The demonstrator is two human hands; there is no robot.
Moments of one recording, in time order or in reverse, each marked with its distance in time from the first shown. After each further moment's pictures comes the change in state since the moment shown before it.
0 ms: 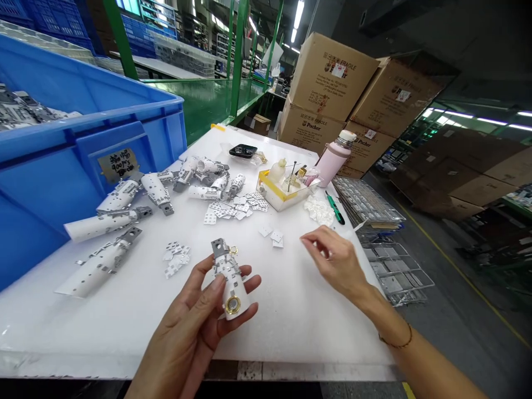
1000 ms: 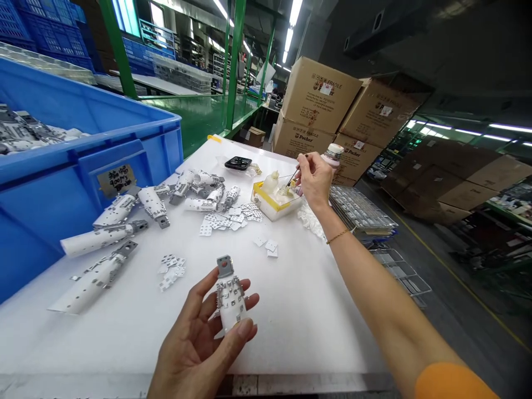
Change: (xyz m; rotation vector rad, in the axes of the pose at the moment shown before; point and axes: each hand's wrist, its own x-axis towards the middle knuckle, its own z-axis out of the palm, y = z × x) left_hand -0.007 -0.015 0.001 0.284 -0.072 0.212; right_hand 0.171 0.037 0.013 0.169 0.495 0.043
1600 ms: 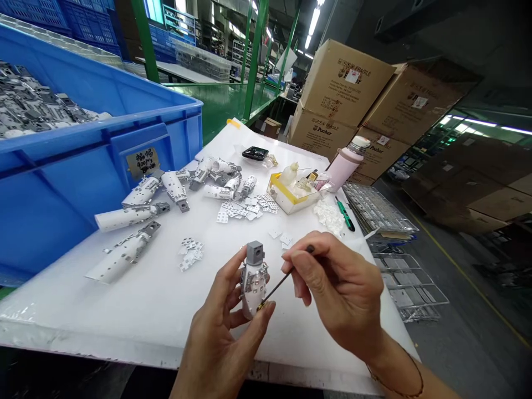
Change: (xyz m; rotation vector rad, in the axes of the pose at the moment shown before) left_hand 0.001 -0.011 0.005 0.214 0.085 0.230; right_hand -0.144 -0.144 -0.061 0.514 -0.451 0.130
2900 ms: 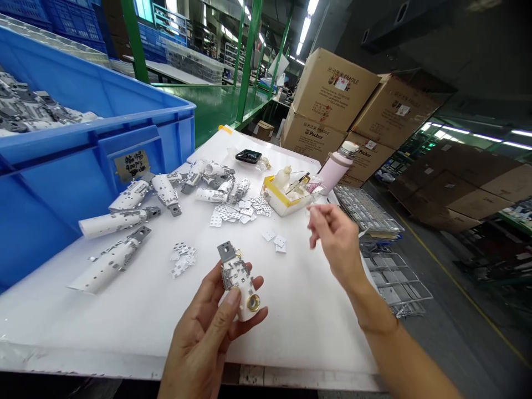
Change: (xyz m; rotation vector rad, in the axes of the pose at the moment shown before) left_hand -0.001 0.013 -0.002 -0.487 0.076 -0.277; right_hand 0.034 0.061 -0.045 -0.218 0.286 0.289
